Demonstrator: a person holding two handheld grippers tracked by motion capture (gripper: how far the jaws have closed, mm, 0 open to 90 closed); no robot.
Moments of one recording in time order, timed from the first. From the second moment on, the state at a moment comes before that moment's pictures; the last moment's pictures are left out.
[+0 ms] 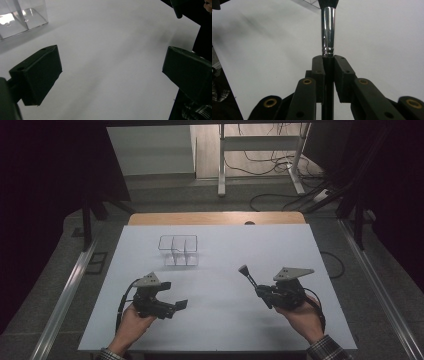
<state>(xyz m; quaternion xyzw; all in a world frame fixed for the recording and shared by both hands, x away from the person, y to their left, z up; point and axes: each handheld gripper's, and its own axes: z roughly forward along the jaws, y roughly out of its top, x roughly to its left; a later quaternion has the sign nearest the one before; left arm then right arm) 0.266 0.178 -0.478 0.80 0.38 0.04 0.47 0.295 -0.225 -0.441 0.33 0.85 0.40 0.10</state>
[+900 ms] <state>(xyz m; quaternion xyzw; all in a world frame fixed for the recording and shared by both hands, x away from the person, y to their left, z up) 0.283 0.146 -0.473 0.80 0.36 0.02 0.48 0.292 -0.214 -0.441 0.32 0.85 0.41 0.10</state>
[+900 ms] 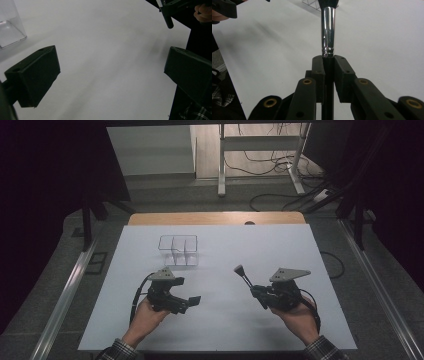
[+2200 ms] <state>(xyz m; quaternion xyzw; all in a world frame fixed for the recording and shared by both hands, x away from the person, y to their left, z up) 0.296 0.114 -0.469 0.79 0.34 -0.03 0.51 0.284 -0.186 -0.448 0.30 0.84 0.44 0.08</state>
